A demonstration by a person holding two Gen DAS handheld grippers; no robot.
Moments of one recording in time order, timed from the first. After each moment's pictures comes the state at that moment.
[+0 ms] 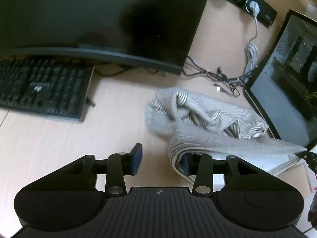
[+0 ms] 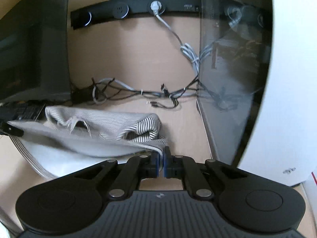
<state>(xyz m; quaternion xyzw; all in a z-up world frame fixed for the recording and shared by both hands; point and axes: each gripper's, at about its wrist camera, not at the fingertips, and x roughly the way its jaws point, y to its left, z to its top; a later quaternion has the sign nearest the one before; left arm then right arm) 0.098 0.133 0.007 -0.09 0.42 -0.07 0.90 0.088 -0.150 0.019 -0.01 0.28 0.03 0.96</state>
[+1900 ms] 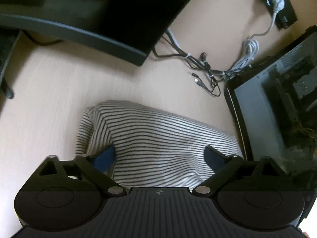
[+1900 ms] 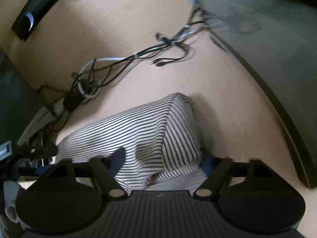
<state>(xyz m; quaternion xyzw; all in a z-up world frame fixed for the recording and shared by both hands) 0.250 0.086 -0.017 -0.24 0.48 -0.15 0.83 0.215 -0.151 -0.027 0.22 0.41 0.05 0.88</state>
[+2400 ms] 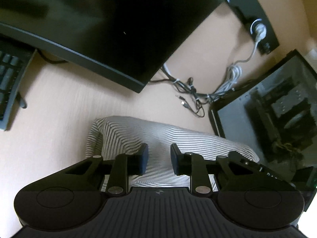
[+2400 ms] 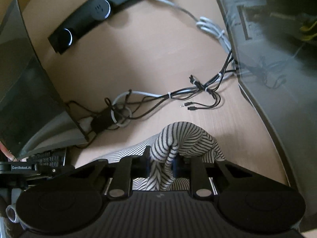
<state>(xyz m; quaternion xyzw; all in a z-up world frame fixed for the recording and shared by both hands) 0.216 0.133 0.017 -0.28 0.42 -0.16 0.85 0.214 -0.145 0.037 0.19 0.32 0.09 0.92</state>
